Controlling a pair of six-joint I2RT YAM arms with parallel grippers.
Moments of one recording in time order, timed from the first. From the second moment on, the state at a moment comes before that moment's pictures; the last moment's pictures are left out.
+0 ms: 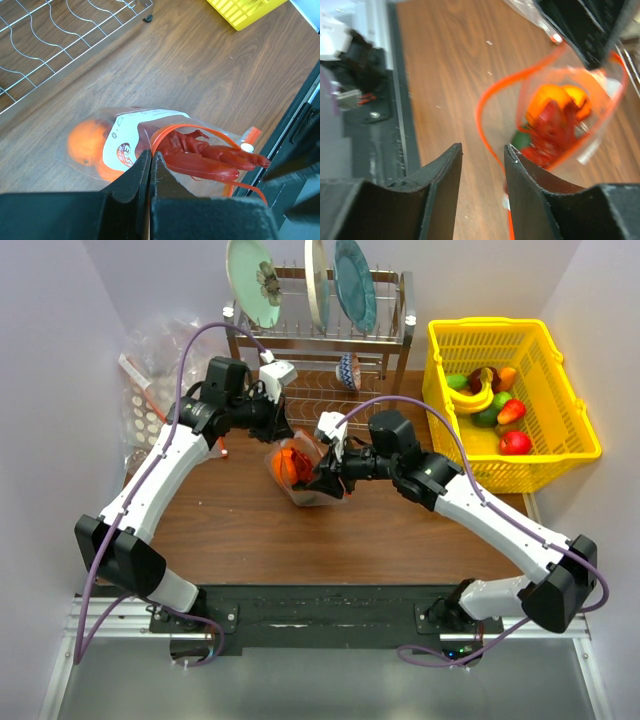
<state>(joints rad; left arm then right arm) -0.37 1.51 1.56 -0.73 0.52 0.08 0.76 1.31 1.22 -0.33 -0.53 -0.15</state>
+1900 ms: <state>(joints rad) -0.37 1.48 1.46 -0.62 0.55 -0.02 0.82 1.68 1.63 -0.58 -0.17 -0.04</state>
